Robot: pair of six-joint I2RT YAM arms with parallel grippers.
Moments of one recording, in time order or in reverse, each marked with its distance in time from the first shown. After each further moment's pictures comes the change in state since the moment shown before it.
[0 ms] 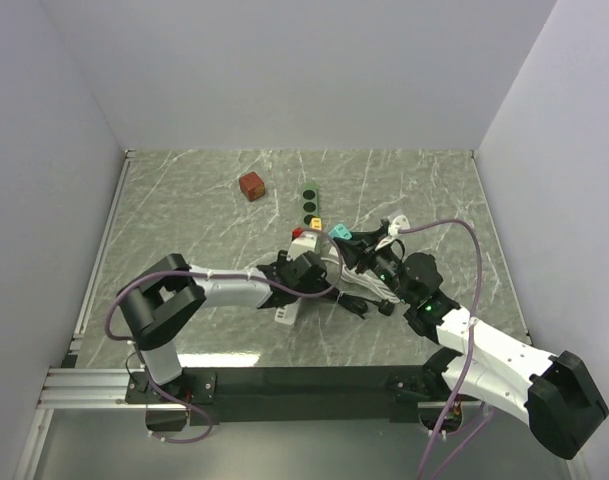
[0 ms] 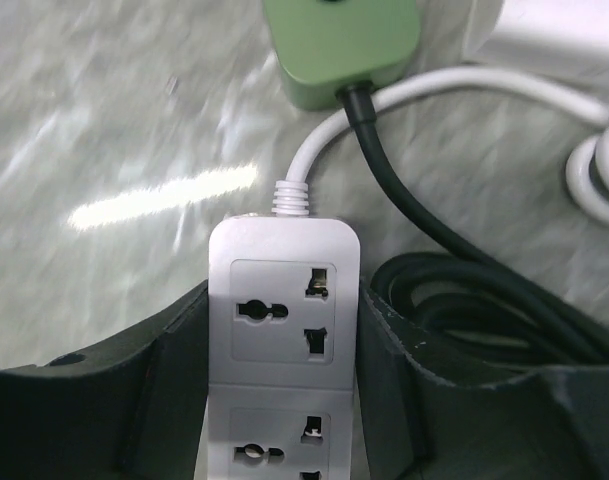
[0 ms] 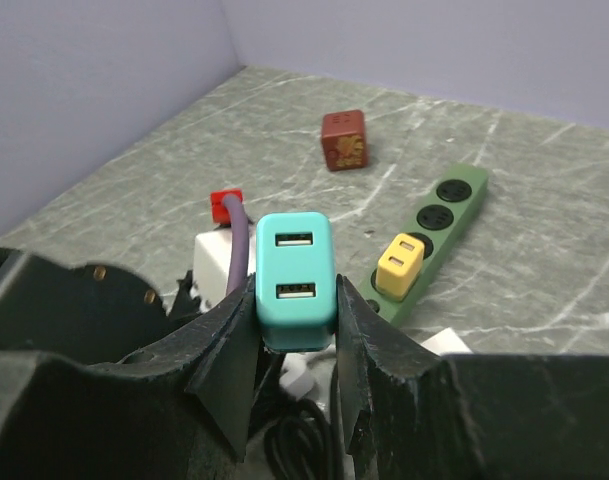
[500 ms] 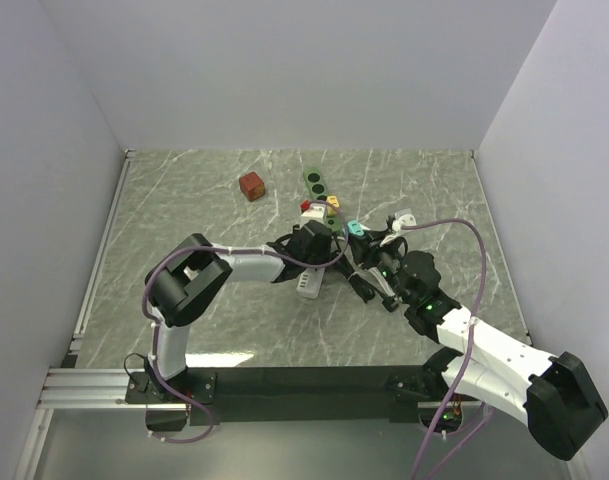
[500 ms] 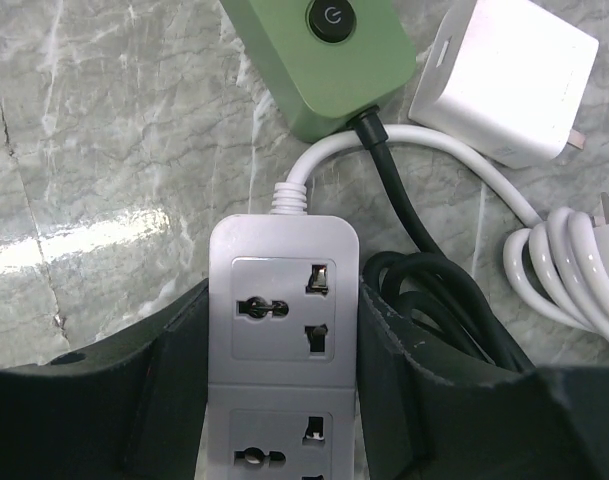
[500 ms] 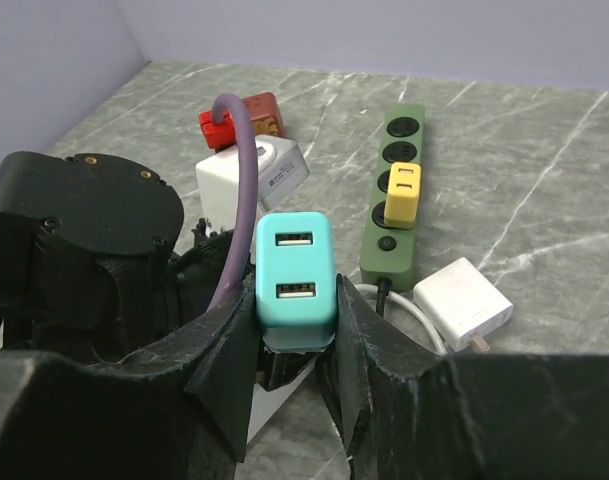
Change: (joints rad) left arm 0.139 0.218 0.221 0.225 0.194 0.038; right arm -0.015 0.000 0.000 -0.074 0.183 0.001
